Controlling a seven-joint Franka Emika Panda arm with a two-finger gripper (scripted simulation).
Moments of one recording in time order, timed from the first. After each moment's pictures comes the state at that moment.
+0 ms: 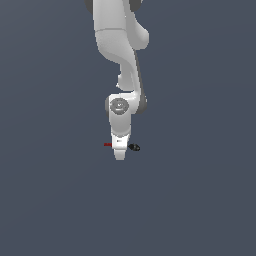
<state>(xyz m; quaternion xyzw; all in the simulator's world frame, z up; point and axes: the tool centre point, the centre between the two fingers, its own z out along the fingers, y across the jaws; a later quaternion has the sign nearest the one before) -0.048 -0.031 0.011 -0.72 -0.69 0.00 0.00</state>
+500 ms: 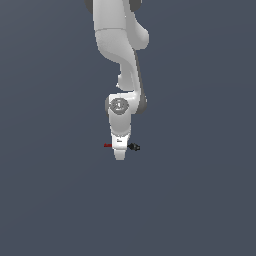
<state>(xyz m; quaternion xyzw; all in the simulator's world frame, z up) -0.048 -0.032 0.011 -0.72 -0.69 0.00 0.00</state>
